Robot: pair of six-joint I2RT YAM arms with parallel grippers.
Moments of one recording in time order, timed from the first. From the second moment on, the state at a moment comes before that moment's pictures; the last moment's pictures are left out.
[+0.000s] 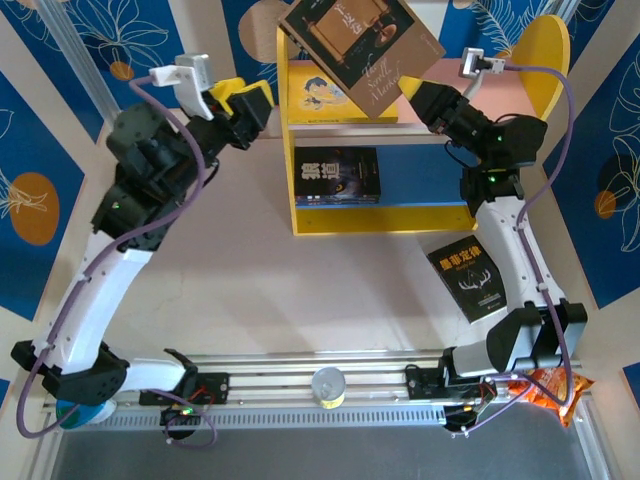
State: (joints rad) left arm -0.57 1.30 1.83 -0.38 0.03 -0.35; right arm 0.07 1.39 1.42 0.65 -0.93 1.18
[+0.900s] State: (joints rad) left arm -0.38 1.45 1.95 -0.69 0.81 -0.38; right arm 0.12 1.24 1.38 0.26 -1.13 0.82
